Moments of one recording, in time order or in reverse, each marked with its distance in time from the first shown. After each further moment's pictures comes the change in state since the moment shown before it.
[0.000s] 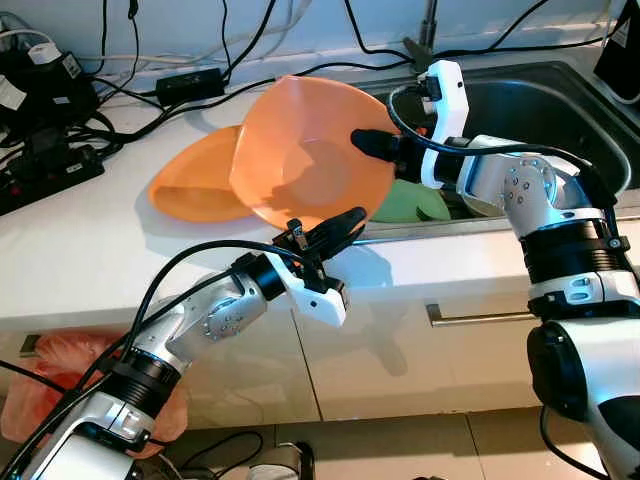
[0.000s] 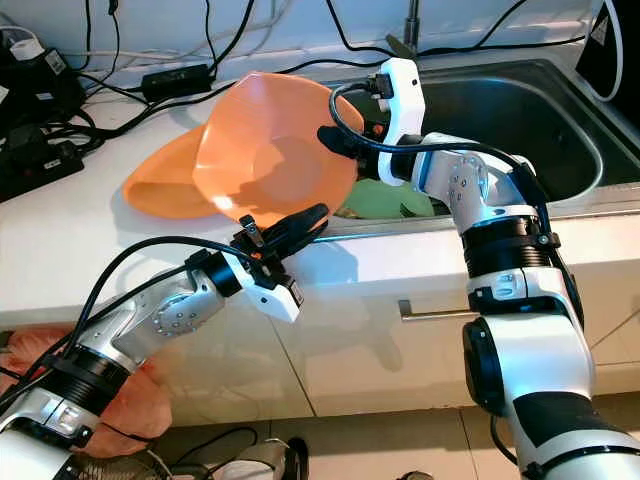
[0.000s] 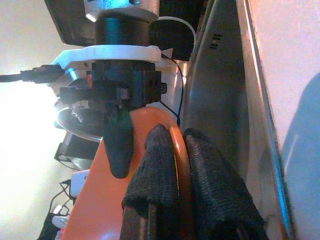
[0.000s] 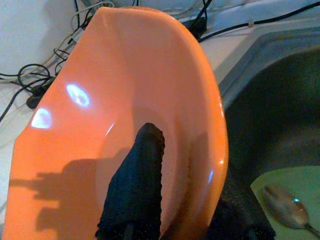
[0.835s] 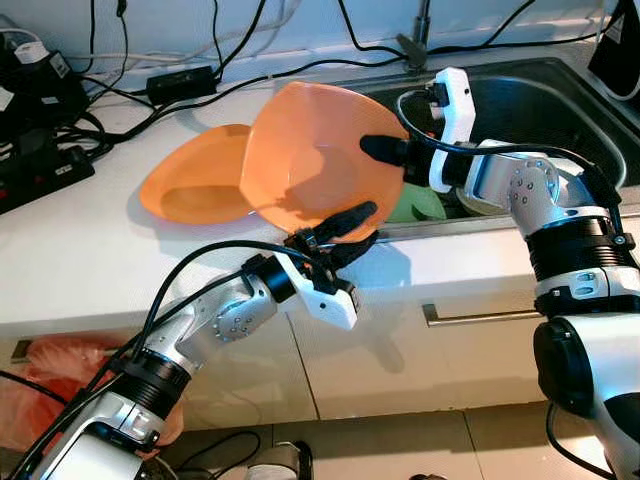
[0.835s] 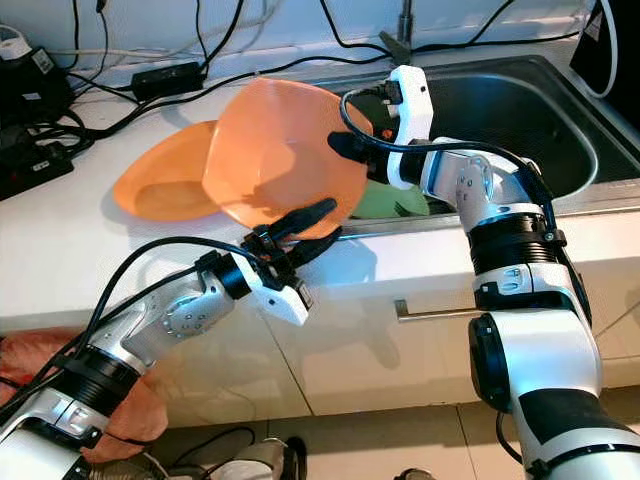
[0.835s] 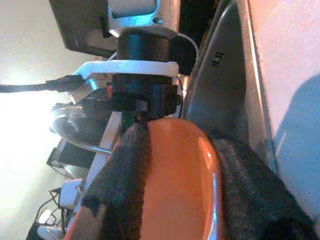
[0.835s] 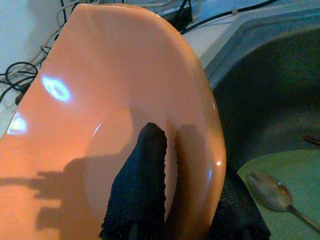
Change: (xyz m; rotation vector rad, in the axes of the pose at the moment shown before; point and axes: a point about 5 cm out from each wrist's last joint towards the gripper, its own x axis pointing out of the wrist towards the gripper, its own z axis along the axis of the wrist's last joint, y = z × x) left arm 0.007 0.000 0.008 -0.067 -0.032 0.036; right arm -0.004 -0.011 -0.005 0.021 0.018 -0.015
